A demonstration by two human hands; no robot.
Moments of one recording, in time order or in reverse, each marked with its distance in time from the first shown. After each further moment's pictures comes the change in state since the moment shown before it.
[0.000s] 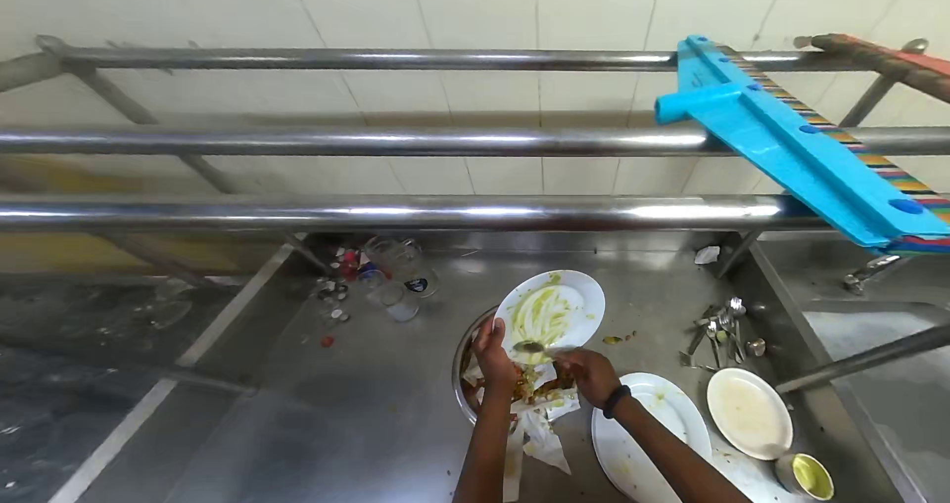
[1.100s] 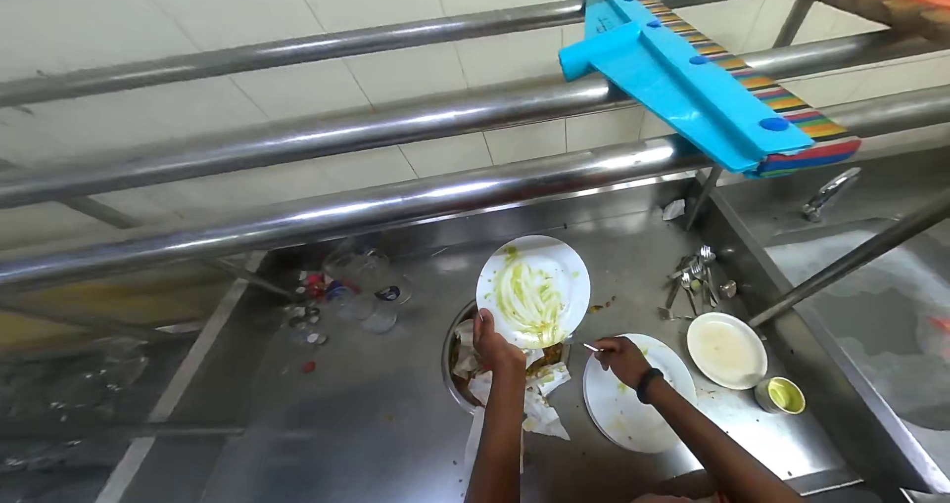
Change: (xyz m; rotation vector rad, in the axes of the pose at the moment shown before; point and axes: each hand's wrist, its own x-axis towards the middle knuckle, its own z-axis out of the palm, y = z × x) left_hand -0.031 0.001 0.048 -0.046 0.223 -0.247; right_hand -0.073 0.050 -0.018 0.425 0.123 0.404
